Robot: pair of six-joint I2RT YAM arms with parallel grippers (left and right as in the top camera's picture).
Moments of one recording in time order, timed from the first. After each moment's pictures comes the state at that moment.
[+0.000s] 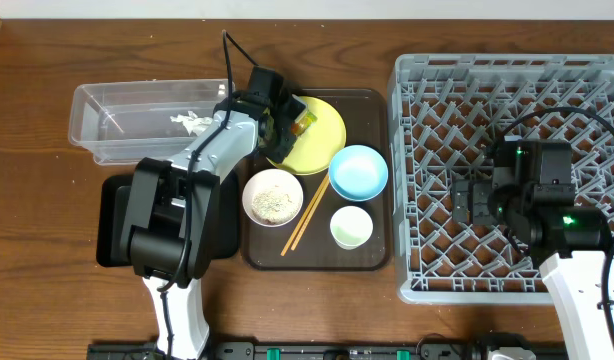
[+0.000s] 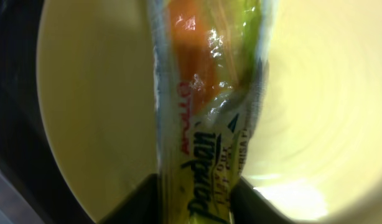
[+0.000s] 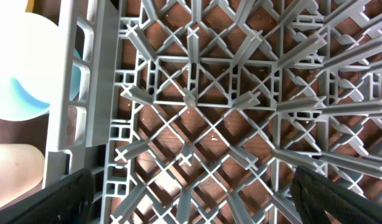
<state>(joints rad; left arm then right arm) -0.28 2.05 1.40 -0.59 0.09 0.31 0.02 1.11 0.94 -0.87 -0.05 0.00</state>
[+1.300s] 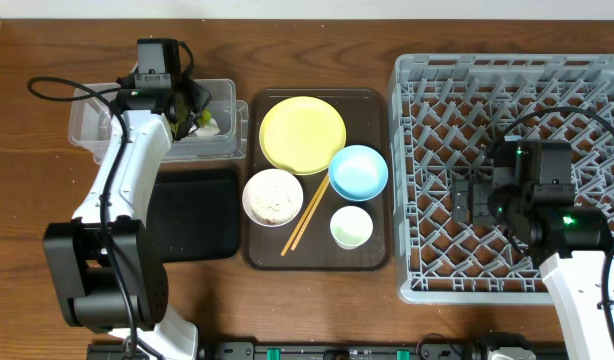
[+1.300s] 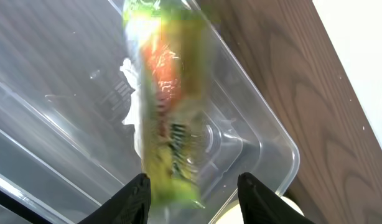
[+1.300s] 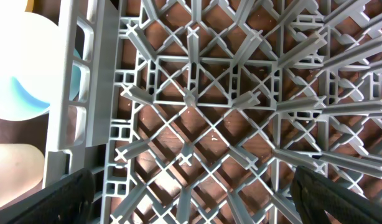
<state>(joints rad) 0.03 1.78 1.40 -0.61 -0.04 -0.92 0.02 1.11 0.94 -0.87 -0.05 0.00</state>
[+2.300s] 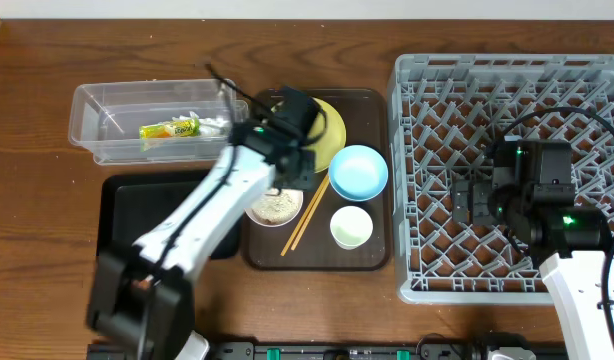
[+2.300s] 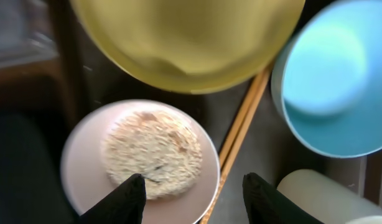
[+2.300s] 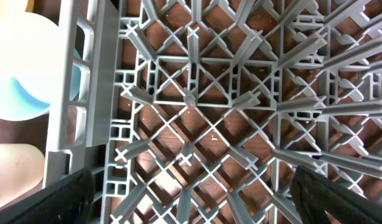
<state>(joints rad) -0.52 1.71 1.32 -0.93 -0.03 -0.40 0.02 1.11 0.94 -0.87 -0.05 0.00</state>
